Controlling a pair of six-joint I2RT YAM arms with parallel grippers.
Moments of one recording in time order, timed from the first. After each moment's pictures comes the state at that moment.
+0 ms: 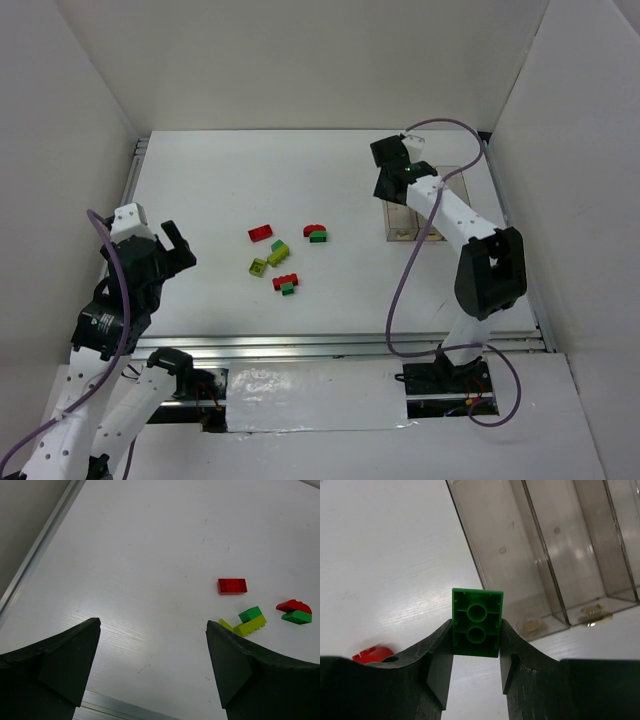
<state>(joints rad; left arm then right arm) -0.25 0.58 0.88 -0.76 -0.48 -0.42 0.39 1.71 1.44 -0.63 0.47 0.61</state>
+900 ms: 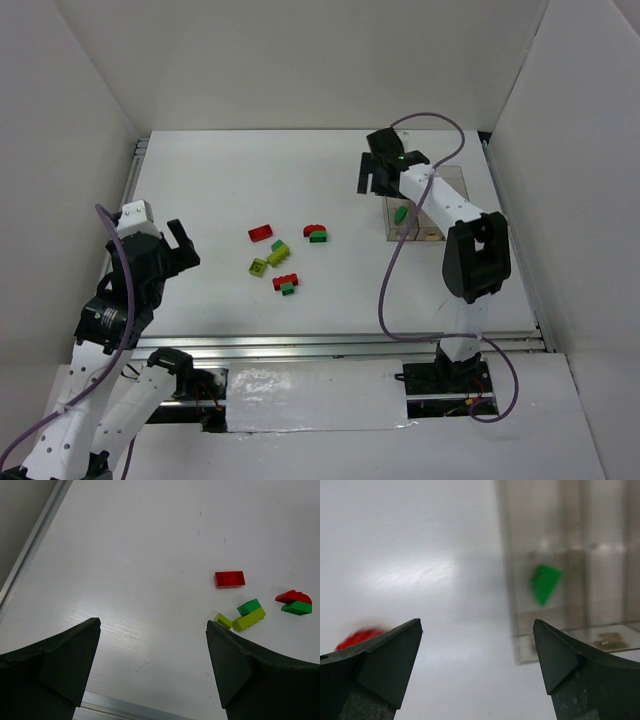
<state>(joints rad) -0.25 0.61 0.88 -0.74 -0.44 -0.40 0.32 1.91 1.64 -0.68 0.33 0.42</state>
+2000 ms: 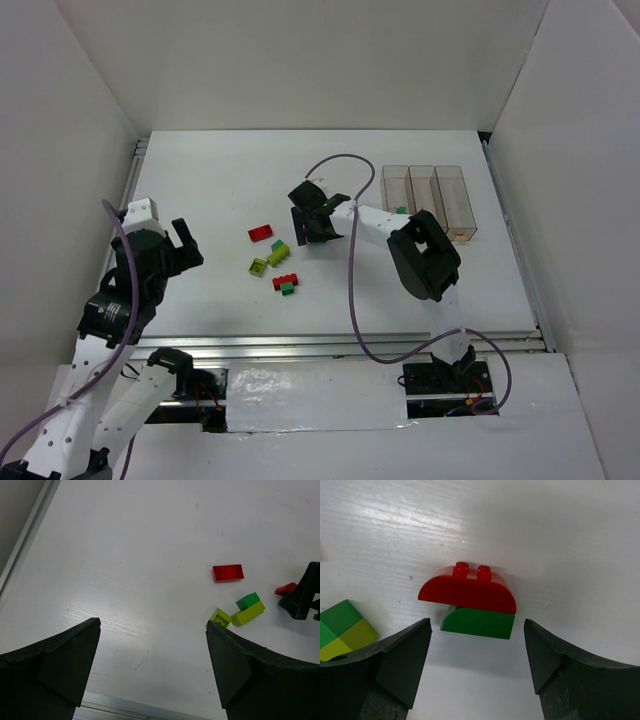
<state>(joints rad) -0.25 0.64 0.88 -0.74 -0.41 -0.39 0.73 2.10 1.56 -0.53 0.31 0.46</state>
